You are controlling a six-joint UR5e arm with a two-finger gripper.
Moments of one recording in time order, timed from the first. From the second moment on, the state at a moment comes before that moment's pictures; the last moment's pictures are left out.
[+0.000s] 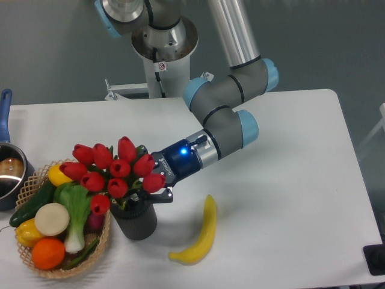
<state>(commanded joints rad) 2.54 -2.04 -1.85 -0.75 0.00 1.45</state>
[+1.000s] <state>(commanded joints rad) 2.54 -2.04 -1.85 -0.75 0.03 1.47</state>
